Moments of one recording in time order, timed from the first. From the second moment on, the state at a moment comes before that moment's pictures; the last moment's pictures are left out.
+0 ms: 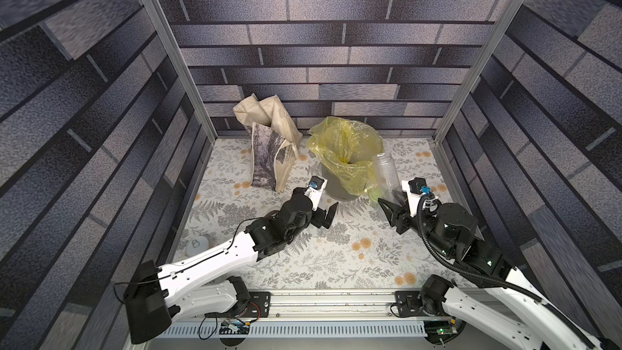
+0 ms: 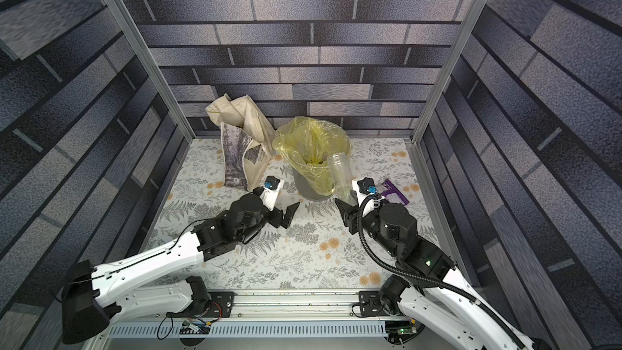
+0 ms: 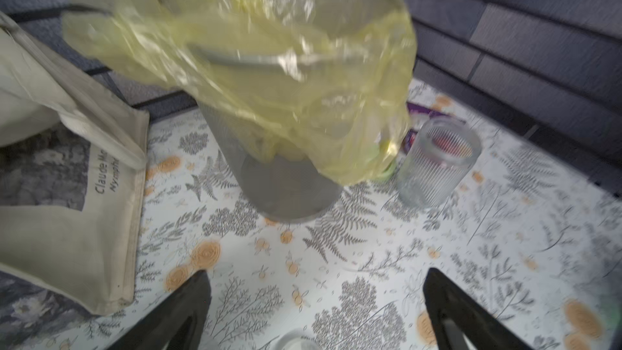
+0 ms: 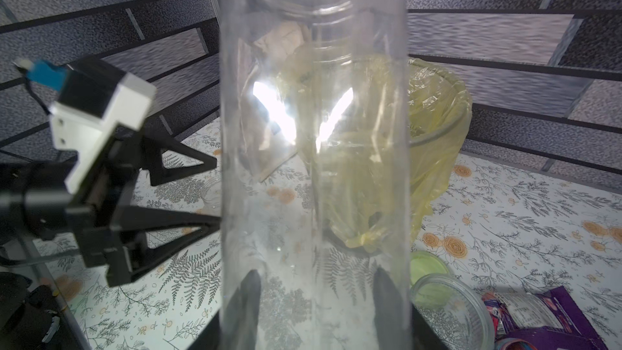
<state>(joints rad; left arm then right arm) -0.95 1.05 0.85 -0.10 -0.26 -0.17 0.79 0.61 0.82 -0.47 0.14 0.12</state>
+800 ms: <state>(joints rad) -0.84 1.35 1.04 0.46 0.19 -0.59 0.79 0.69 0.83 -0.22 0.06 0.08</state>
